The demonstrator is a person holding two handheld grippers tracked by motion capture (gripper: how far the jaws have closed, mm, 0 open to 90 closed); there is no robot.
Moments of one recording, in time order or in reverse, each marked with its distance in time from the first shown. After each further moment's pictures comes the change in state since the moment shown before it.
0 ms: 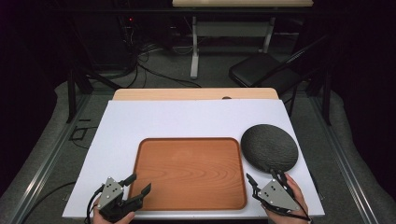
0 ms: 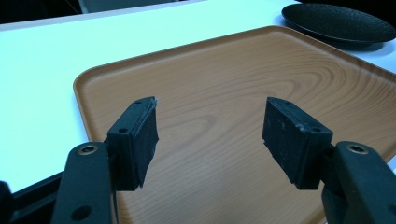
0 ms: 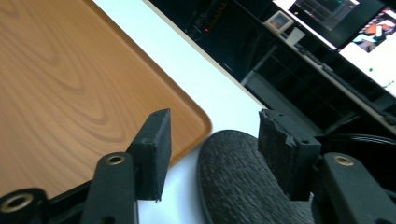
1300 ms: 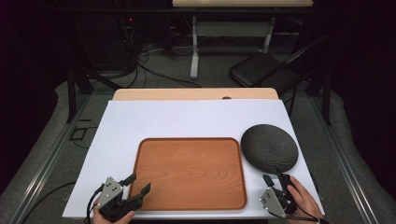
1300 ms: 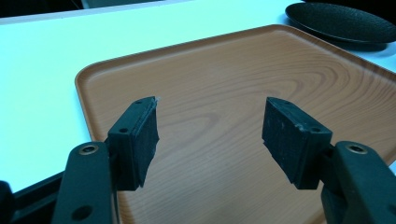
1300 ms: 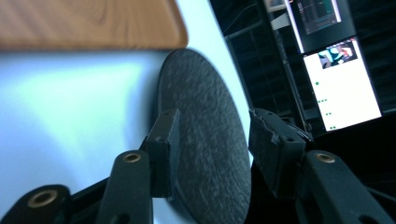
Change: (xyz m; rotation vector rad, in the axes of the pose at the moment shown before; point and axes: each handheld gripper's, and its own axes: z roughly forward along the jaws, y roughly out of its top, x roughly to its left) left arm 0.002 -0.001 0.001 0.008 0.001 -0.014; right arm 0.000 -0.051 0.006 0.223 -0.105 -0.478
